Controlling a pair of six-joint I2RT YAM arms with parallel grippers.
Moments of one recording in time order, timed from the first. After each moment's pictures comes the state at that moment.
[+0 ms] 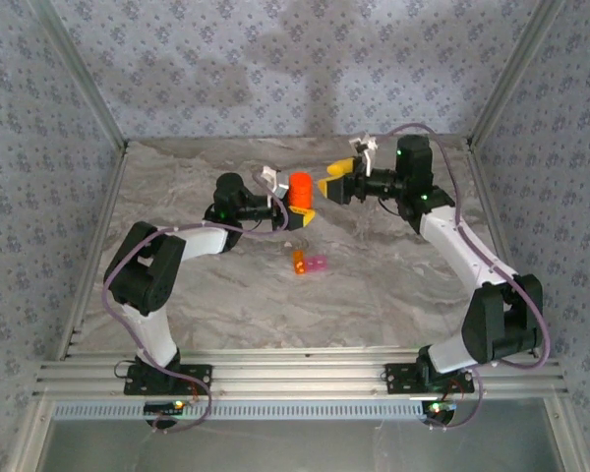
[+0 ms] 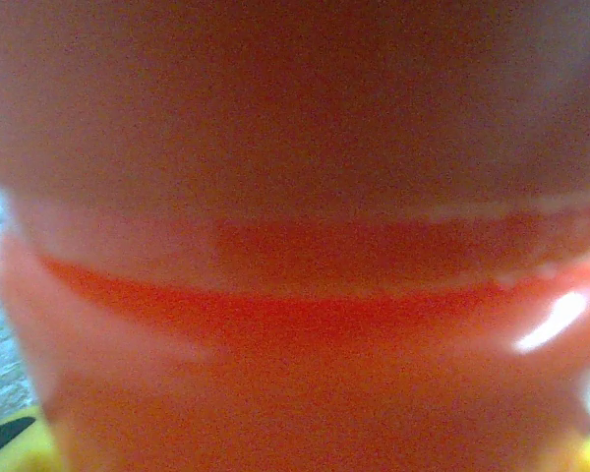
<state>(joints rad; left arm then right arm) -0.49 1.84 1.00 0.91 1.06 -0.21 0.27 1.46 1.21 -0.04 -0.98 0.10</state>
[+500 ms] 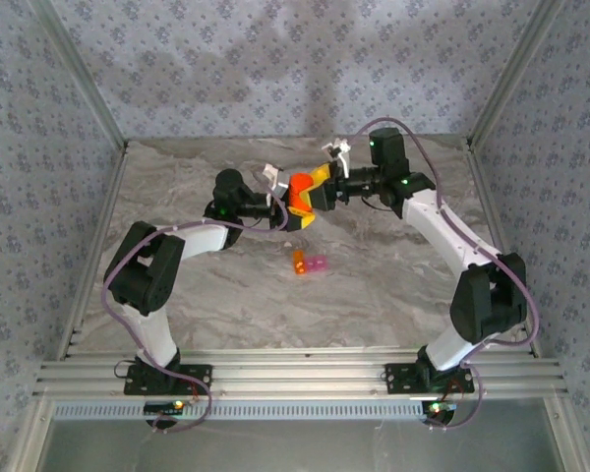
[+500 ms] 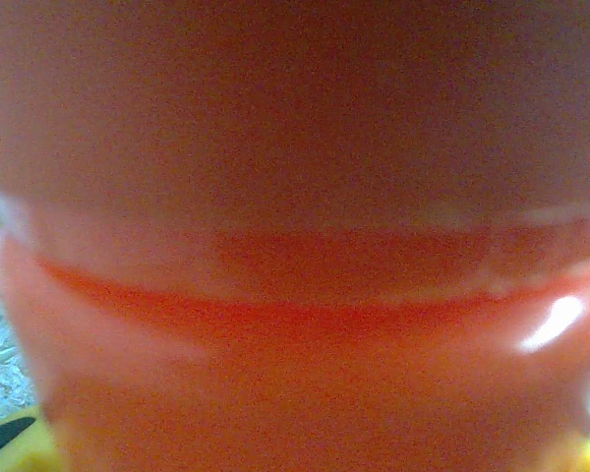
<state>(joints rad) -0.49 1.84 1.04 0.92 1.18 -0.26 0.36 1.59 1.37 -0.28 -1.04 -0.07</state>
